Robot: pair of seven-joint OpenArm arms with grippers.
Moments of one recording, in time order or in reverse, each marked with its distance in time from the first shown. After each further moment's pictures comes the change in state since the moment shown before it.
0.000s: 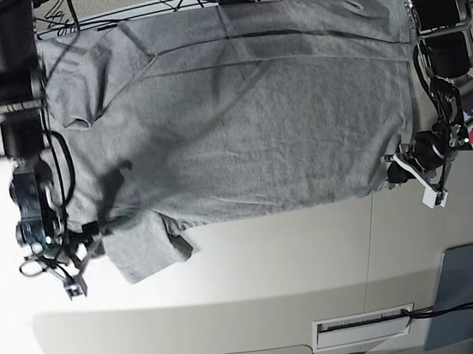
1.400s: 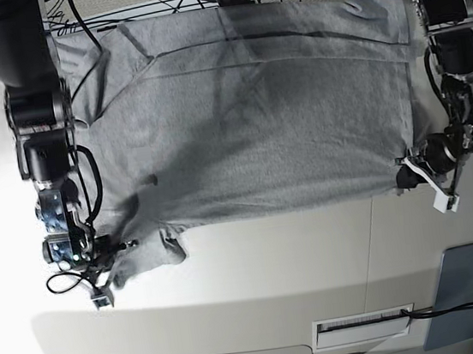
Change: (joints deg) left arm 2.7 -3.4 0.2 8.0 -7.5 -1.9 3.8; right arm 1.1 -4.7 -0.1 2.4 -5.4 -3.4 -1.7
